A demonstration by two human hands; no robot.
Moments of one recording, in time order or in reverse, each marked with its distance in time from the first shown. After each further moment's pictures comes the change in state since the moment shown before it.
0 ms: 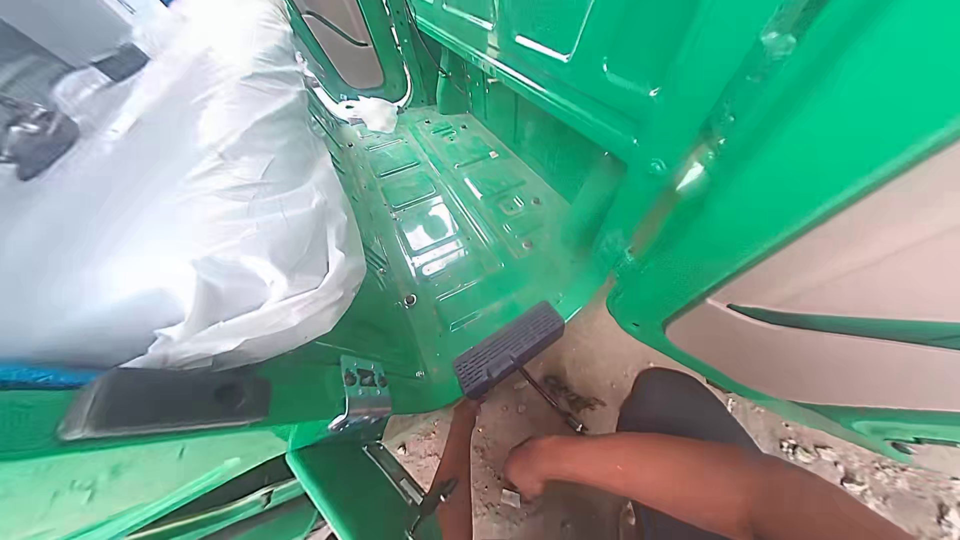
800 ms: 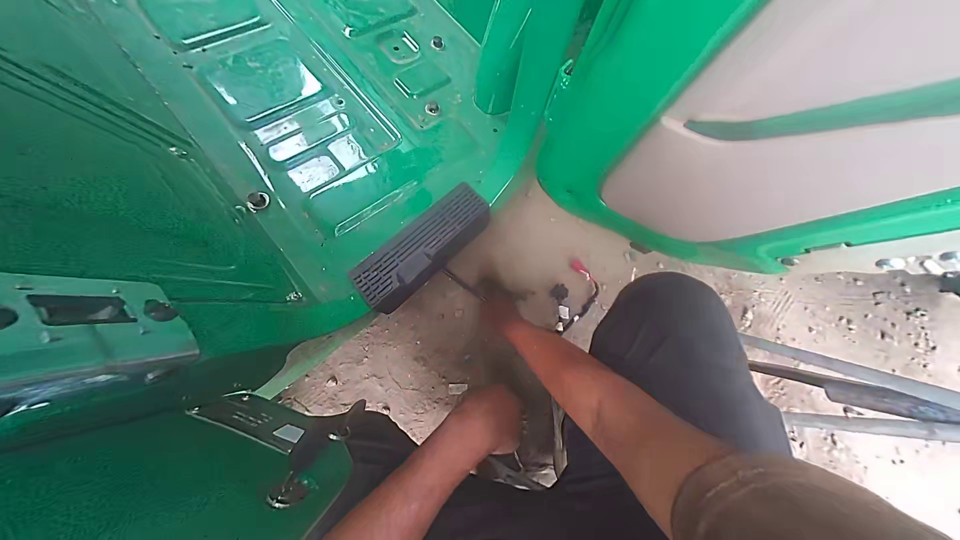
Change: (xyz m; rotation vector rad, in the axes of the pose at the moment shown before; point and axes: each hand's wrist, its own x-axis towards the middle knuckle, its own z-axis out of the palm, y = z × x) left_hand -0.239 0.046 0.068 1.626 -1.048 0.296; right_hand 0.048 0.109 0.076 0.661 0.534 0.739
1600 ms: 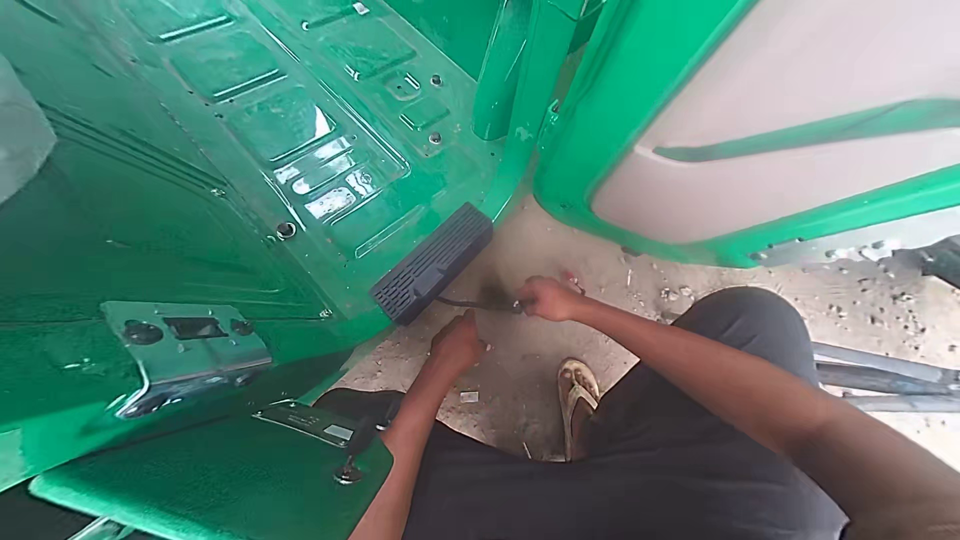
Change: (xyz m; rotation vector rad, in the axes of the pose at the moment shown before) left_hand 0.037 -0.100 -0.049 -0.398 0.575 -0.232; right_hand -0.101 0.063 -0.115 0.245 0.096 -0.239
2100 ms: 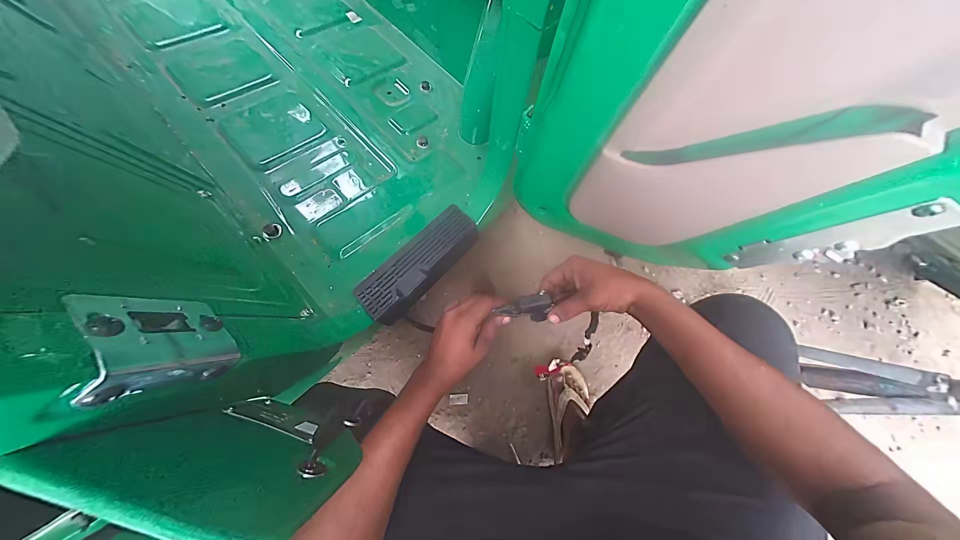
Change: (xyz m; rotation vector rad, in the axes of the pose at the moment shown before) left_hand -0.031 0.021 -0.002 -0.354 0.697 0.870; right_hand -0.101 -0.007 -0.078 0.603 -0.162 -0.326
